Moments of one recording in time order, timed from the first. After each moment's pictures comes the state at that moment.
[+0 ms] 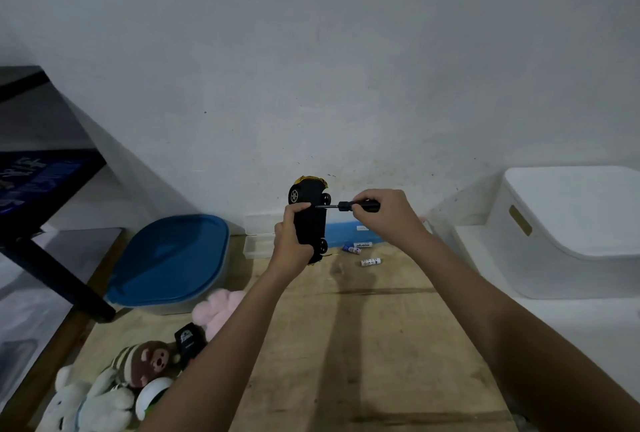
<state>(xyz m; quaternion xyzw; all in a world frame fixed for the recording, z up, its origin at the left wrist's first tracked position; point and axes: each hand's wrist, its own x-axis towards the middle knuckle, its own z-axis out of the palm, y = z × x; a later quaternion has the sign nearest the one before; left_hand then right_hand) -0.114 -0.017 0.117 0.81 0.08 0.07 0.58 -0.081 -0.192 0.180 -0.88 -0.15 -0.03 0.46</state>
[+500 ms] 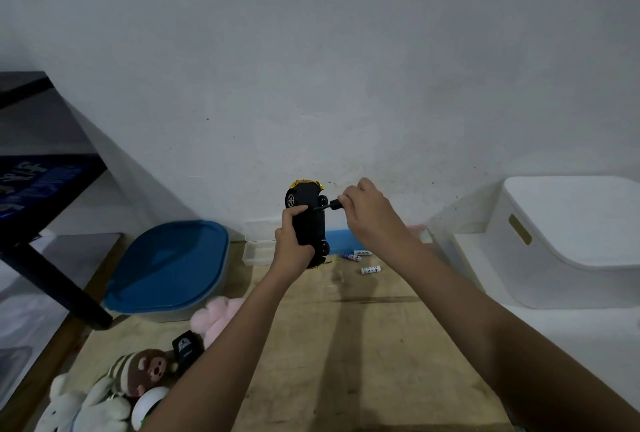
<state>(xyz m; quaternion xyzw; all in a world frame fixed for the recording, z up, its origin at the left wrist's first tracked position) -0.110 -0.016 0.123 0.78 0.10 0.07 0.61 -0.085 -0.162 0.194 -0.93 -0.21 -0.13 0.26</state>
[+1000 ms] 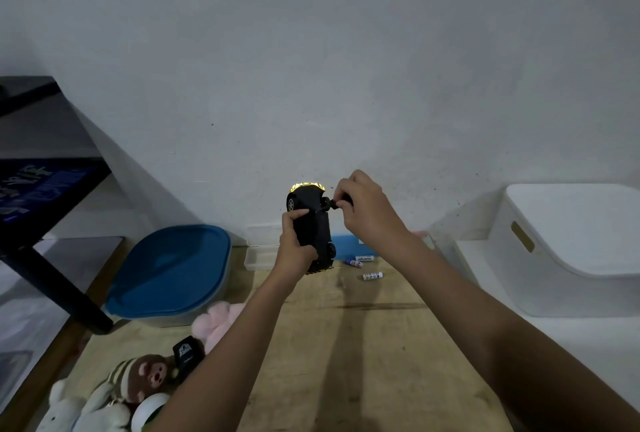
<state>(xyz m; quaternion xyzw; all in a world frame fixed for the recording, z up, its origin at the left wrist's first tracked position) -0.121 -0.020 0.143 0.72 0.10 0.04 0.69 -0.082 -0.152 0.211 -0.90 -0.24 -0.15 0.32</state>
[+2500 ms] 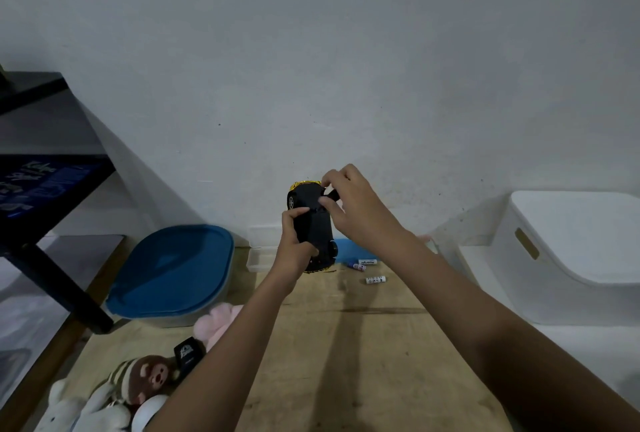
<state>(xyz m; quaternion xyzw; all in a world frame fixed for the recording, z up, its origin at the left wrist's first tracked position) -0.119 -0.010 0.151 0.70 0.12 0.03 0.71 -0.085 -0.131 0.222 -0.90 -0.30 -0.14 0.30</state>
